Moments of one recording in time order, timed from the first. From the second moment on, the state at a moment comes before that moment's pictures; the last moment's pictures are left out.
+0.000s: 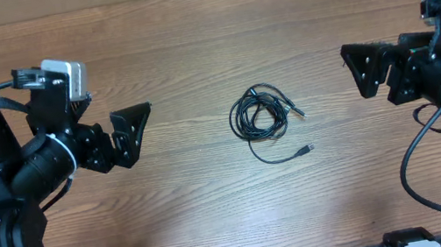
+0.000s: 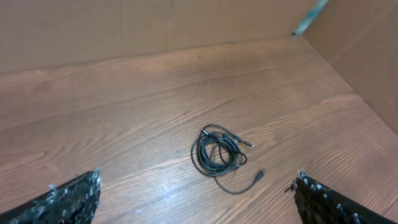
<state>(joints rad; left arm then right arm) 0.07 1.12 1.68 -1.19 0.59 0.08 0.02 1.06 1.58 -1.06 -0.35 0.17</state>
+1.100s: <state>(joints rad) 0.07 1.13 1.89 -1.46 0.35 0.06 0.35 1.59 1.49 -1.19 -0.20 0.13</state>
